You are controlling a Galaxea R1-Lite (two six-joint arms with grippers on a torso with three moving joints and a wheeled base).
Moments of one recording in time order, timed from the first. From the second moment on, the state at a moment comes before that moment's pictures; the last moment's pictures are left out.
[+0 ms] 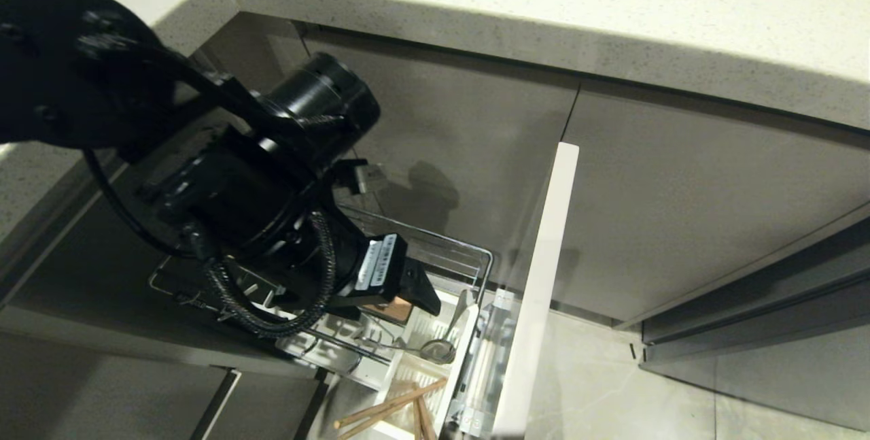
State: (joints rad) left arm -0.75 1.72 -1.67 1.02 -0.05 -0.51; right arm 0.00 0.00 0.00 -0.08 0.00 0.02
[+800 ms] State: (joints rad) left arm -0.52 1.27 -1.74 0.75 0.10 -0.50; right arm 0.00 0.00 0.00 -0.08 0.00 0.02
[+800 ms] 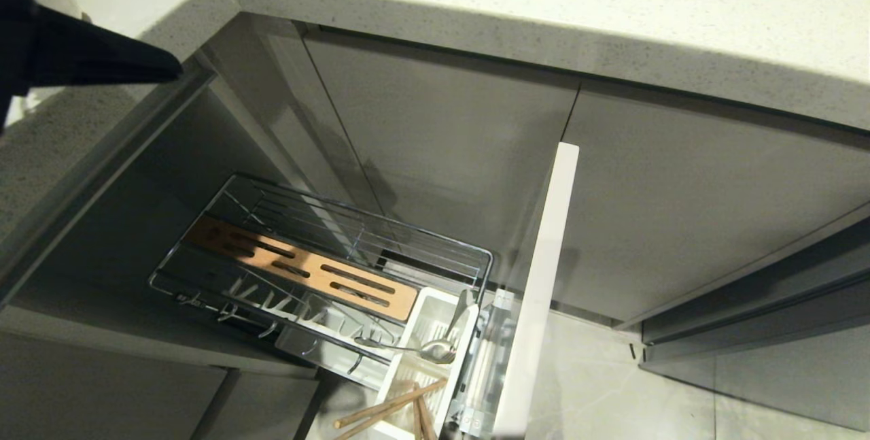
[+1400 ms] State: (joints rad) left arm -0.15 1.11 -1.64 0.32 0.19 -0.39; right arm 0.00 0.00 0.00 -0.08 0.00 0.02
